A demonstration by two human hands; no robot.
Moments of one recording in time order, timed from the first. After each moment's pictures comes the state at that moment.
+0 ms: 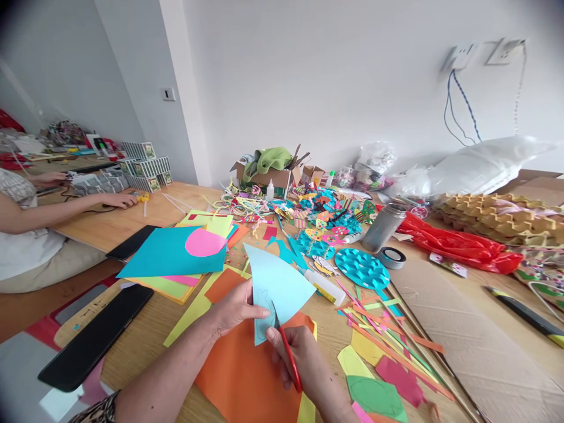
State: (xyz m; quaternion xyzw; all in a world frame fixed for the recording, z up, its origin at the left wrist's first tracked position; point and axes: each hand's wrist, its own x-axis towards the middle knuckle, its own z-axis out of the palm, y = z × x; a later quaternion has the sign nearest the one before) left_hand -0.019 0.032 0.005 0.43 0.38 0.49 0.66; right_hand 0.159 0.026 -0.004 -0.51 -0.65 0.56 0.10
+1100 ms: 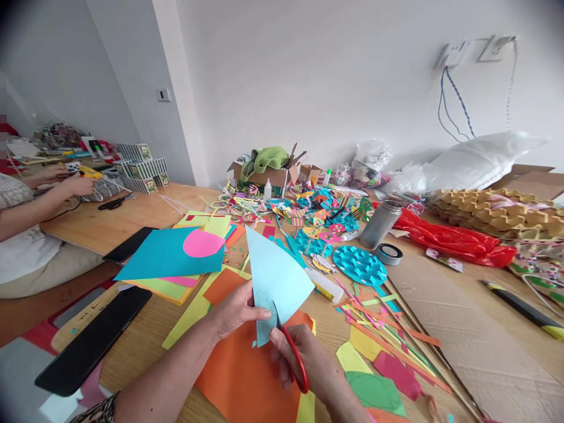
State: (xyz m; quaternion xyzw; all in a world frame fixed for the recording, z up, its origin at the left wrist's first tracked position) left_hand -0.013 0.029 0.005 0.42 0.37 0.49 0.67; right_hand 0.175 0.028 -0.009 -0.40 -0.64 0.64 0.13
